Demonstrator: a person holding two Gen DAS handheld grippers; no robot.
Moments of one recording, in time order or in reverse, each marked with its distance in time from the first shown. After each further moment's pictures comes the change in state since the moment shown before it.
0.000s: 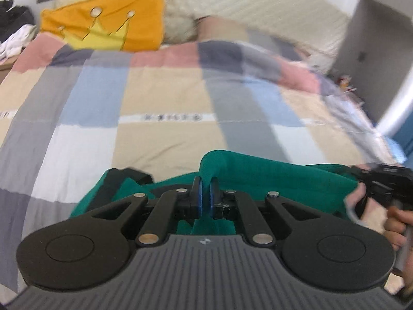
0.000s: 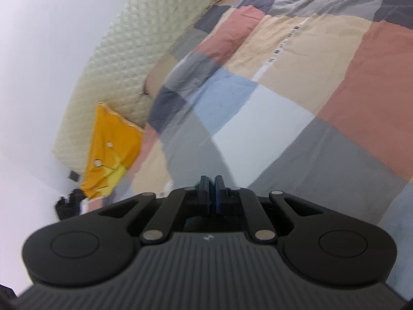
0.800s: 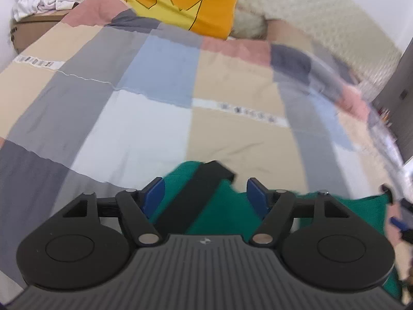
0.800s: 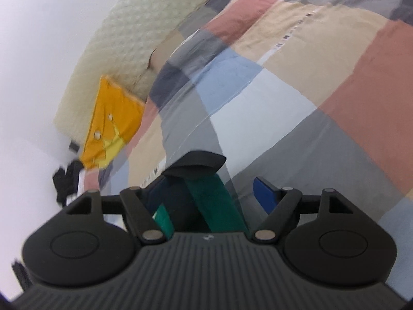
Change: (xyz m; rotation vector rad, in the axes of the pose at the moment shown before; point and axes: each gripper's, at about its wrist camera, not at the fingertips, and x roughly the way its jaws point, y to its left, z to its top) left arm 0.029 0.114 -0.014 -0.197 0.017 0.106; right arm 0.008 -0.011 0.003 -0.112 0.134 0.053
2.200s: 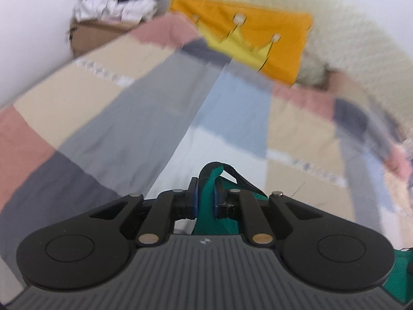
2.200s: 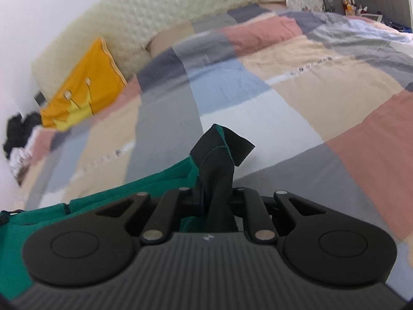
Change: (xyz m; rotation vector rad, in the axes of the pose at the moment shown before) left arm 0.013 0.073 0.015 -0.204 -0.141 0.191; right arm 0.052 0.041 -0.027 -0.322 -0.070 -0.232
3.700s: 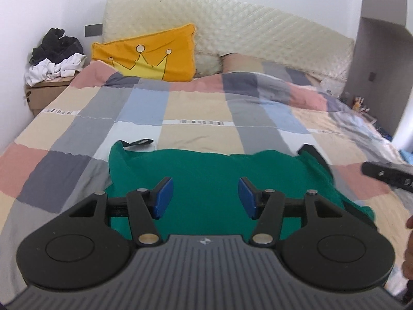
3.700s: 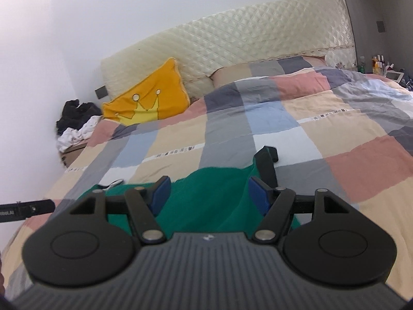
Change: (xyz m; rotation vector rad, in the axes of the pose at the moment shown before) left arm -0.288 -0.110 -0.192 0.347 -0.136 -0.217; right arm -0.220 0.054 -0.065 -0.200 -0.156 0.165
